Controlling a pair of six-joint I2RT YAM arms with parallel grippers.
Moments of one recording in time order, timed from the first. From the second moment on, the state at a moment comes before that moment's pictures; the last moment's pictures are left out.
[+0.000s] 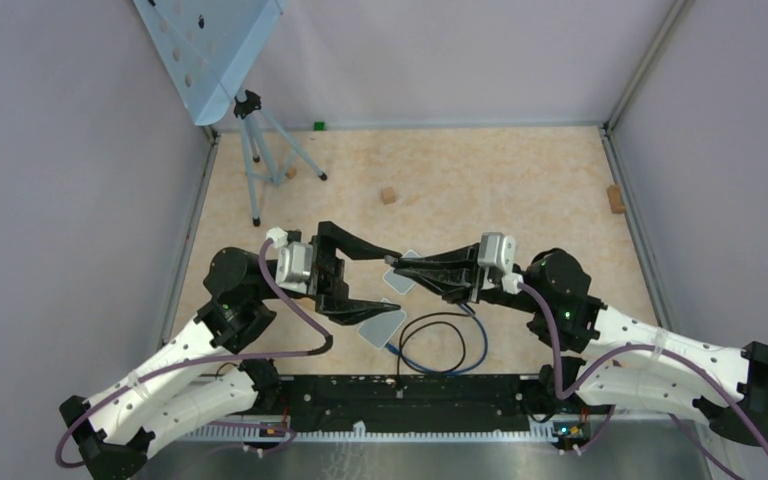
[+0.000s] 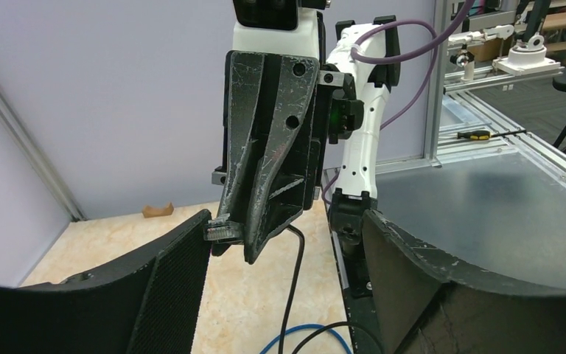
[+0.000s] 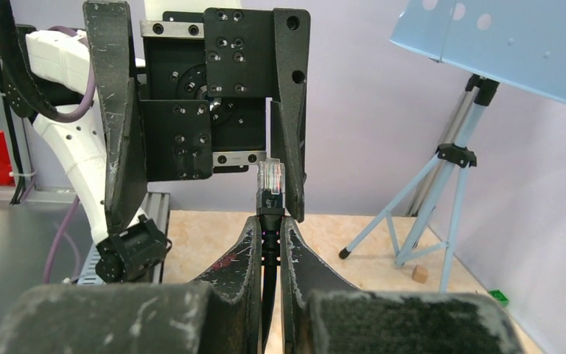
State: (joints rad) left arm -0.83 0.74 0.79 0.39 0.80 -0.14; right arm 1.11 0.85 0.74 0.49 -0.31 -0.13
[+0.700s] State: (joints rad) left arm -0.83 0.70 0.83 0.10 0.05 -0.40; right arm 1.11 0.77 0.79 0.20 0.04 -0.23
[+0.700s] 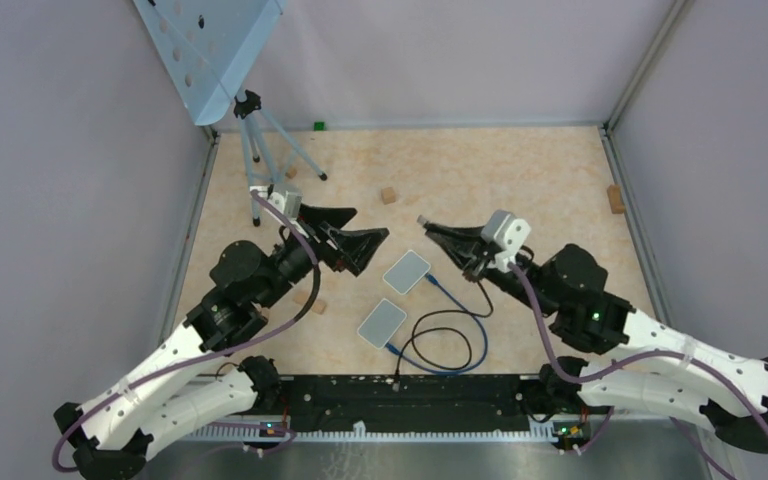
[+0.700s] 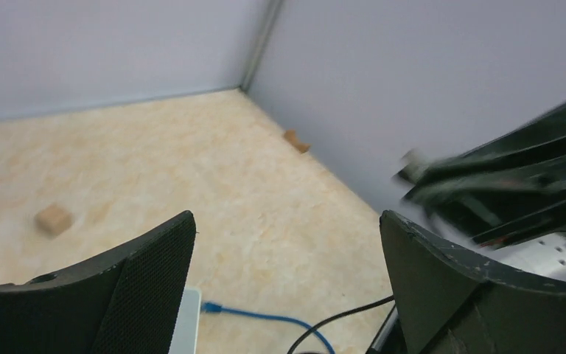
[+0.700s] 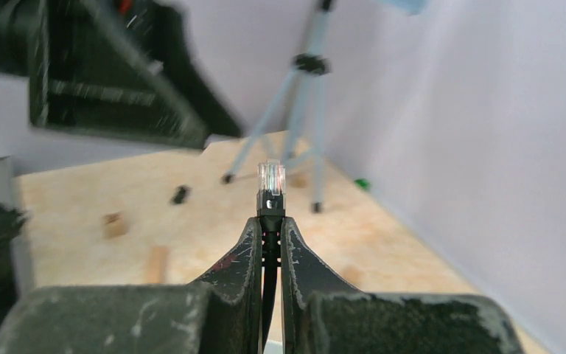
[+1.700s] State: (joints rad) left arm -0.77 0.87 0.50 -0.21 -0.18 -0.72; right arm 1.10 1.02 0.40 -0.03 0.33 -0.38
